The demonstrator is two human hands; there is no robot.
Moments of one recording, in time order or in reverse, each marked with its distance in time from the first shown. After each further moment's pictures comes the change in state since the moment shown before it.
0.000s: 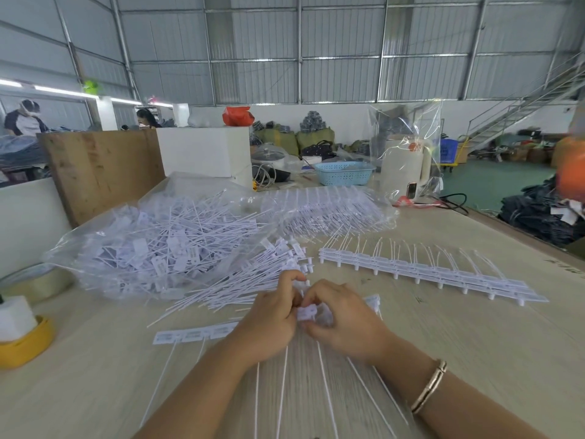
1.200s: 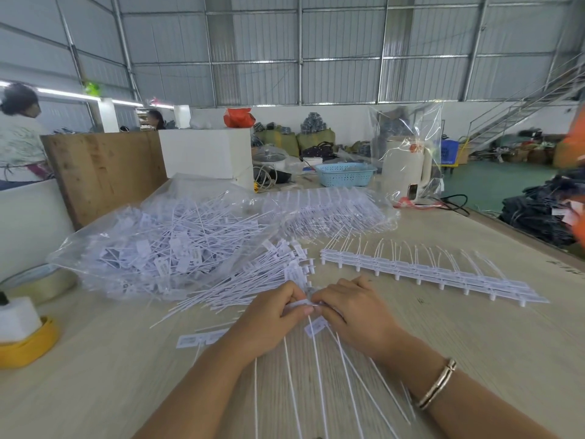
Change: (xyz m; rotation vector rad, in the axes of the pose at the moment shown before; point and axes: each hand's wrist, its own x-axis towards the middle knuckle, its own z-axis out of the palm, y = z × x) left_hand -0.003 -0.005 -0.006 -0.081 0.064 -0.047; right_hand -0.001 0.010 -0.009 -0.359 -0.064 0.007
